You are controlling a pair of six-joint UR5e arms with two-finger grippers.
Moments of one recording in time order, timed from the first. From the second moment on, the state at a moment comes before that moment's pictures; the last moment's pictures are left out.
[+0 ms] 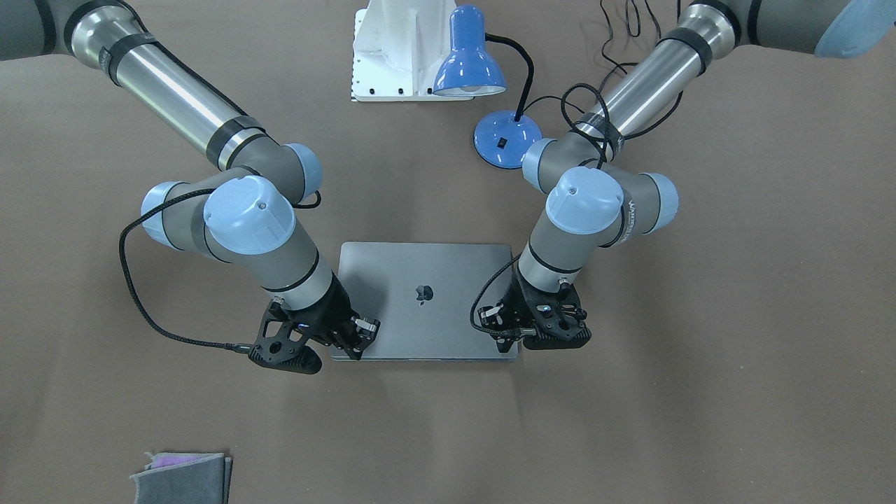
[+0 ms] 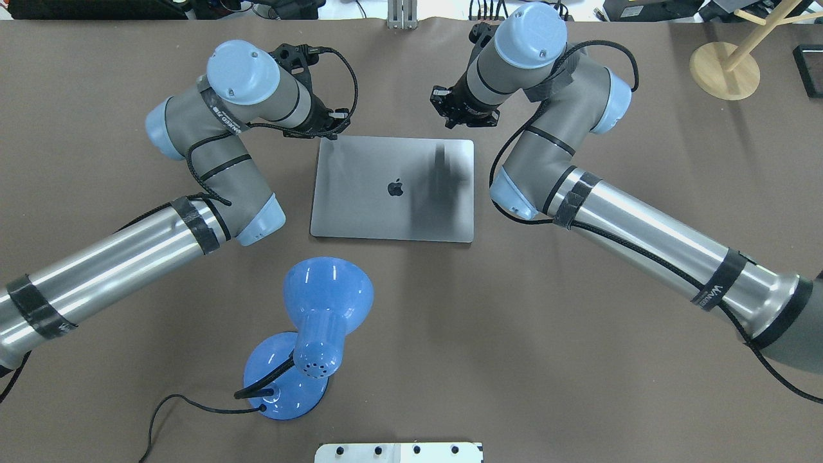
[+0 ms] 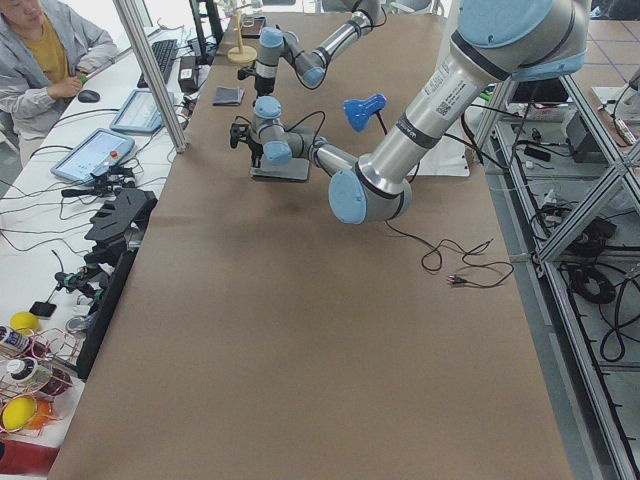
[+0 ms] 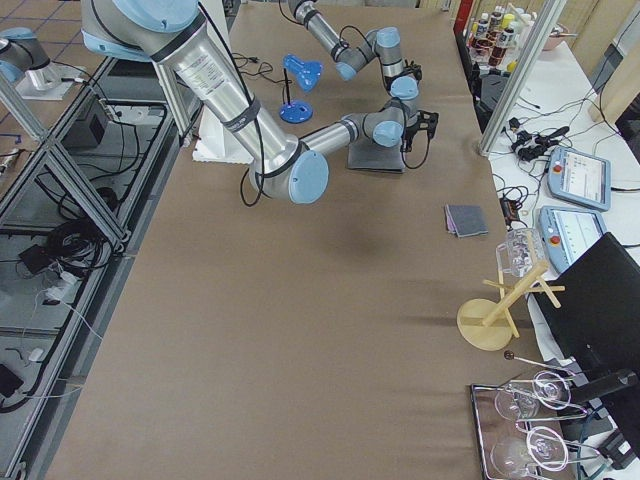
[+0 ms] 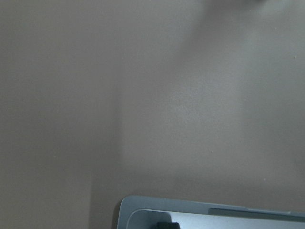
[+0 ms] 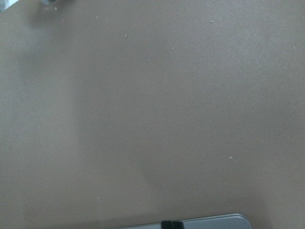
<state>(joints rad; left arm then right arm) -0.75 -2.39 -1.10 -2.24 -1.88 -1.24 0.78 -0.70 1.08 -0.97 1.98 1.39</state>
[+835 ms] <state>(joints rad) -0.77 -2.38 -1.13 -2.24 -1.89 -1.23 0.78 -0.72 1.09 -0.98 2.01 1.36</state>
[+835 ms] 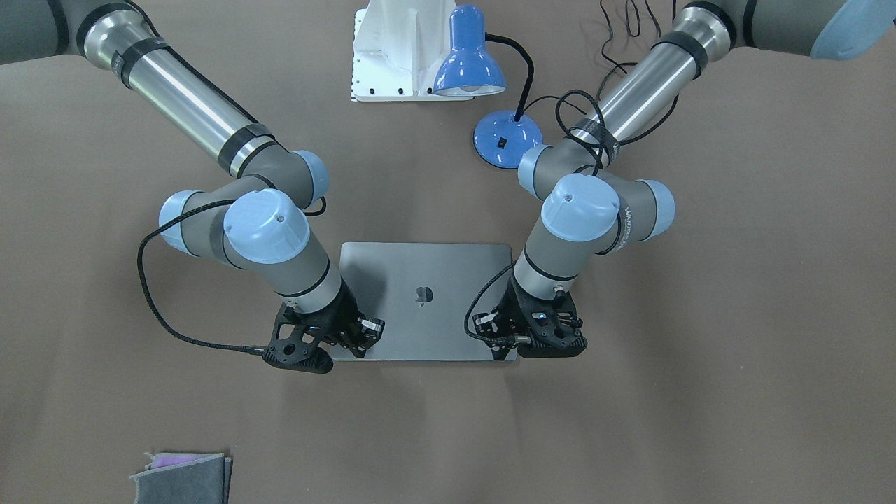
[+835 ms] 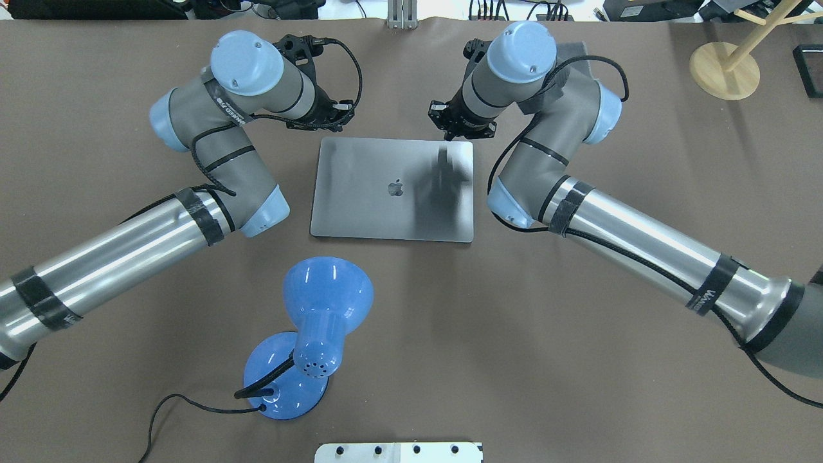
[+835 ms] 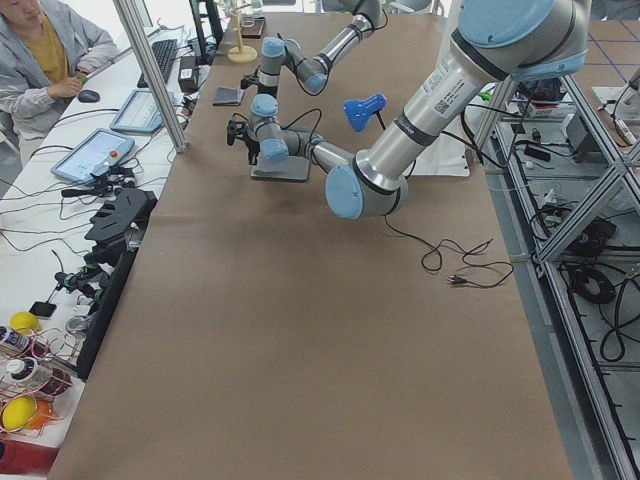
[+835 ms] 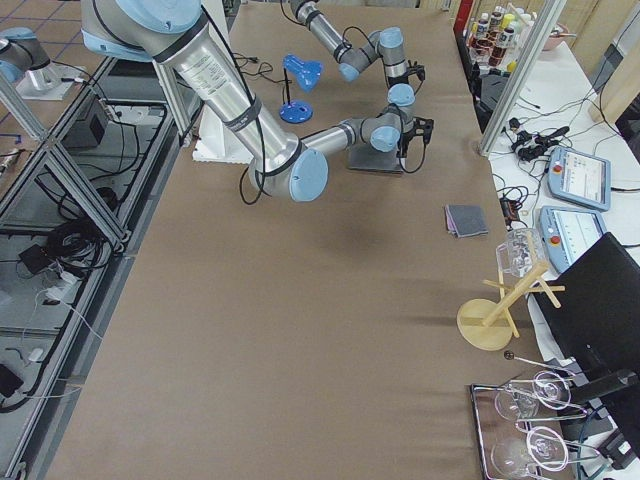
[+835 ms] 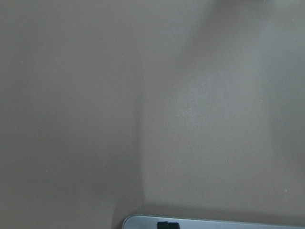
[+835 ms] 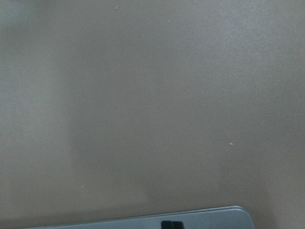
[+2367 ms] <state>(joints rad) -1.58 -1.49 -1.61 -1.80 -2.36 0.09 1.55 -1.59 1.54 -1.42 2.37 -0.11</state>
